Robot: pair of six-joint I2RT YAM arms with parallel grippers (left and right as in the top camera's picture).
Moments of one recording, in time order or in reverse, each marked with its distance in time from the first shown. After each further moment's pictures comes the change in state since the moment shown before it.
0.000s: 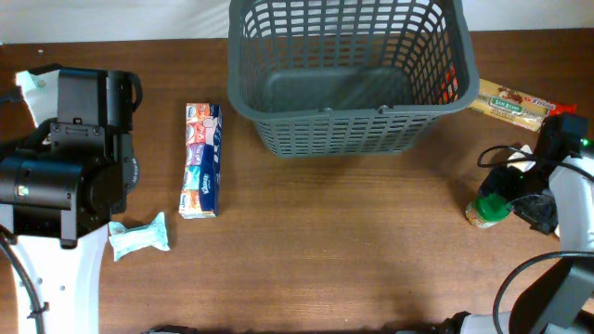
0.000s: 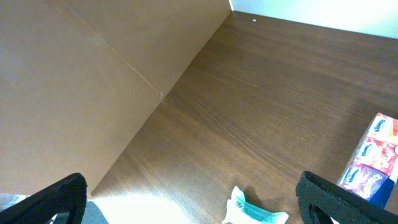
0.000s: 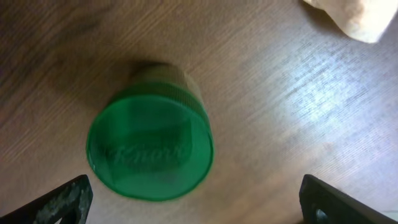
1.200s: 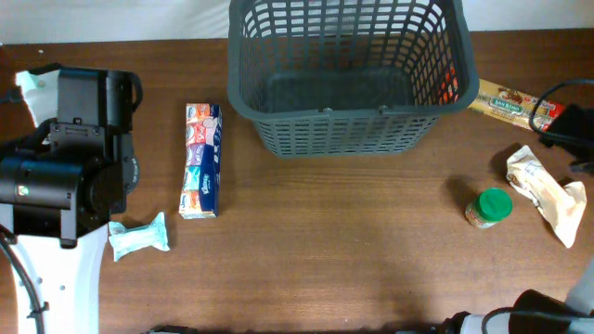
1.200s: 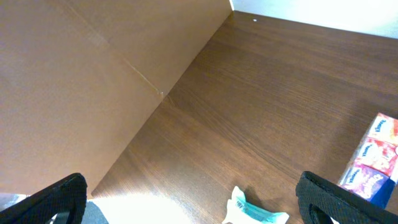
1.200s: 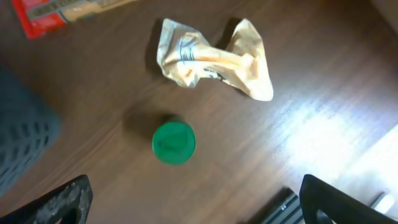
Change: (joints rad) left arm 0.000 0.000 0.000 0.000 0.000 0.000; right arm 0.000 -0.001 0.729 -0.452 0.076 0.033
